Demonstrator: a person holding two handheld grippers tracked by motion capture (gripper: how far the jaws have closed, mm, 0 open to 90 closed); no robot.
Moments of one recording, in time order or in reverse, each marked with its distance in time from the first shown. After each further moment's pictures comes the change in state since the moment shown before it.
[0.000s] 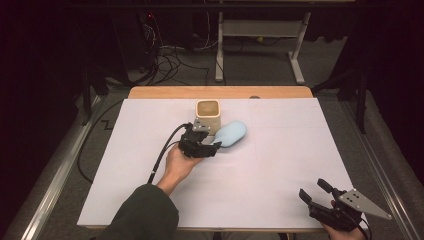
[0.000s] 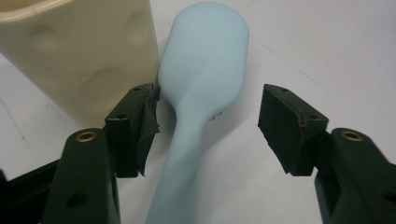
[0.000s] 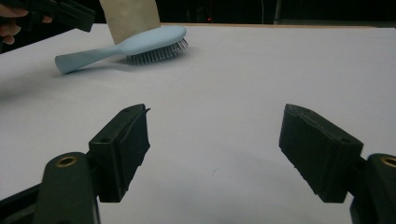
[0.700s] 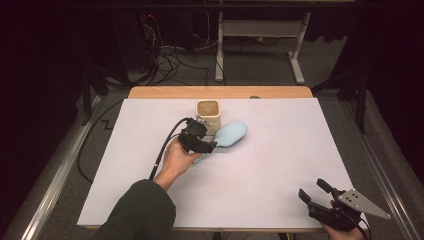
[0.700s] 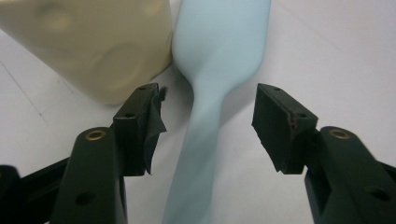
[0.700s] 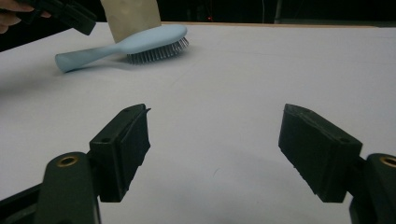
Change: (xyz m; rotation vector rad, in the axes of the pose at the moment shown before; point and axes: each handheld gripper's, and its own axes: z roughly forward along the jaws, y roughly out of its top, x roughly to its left) left arm 0.009 0.020 0.003 0.205 0.030 0.031; right arm 0.001 0.000 0.001 0.003 0.000 -0.001
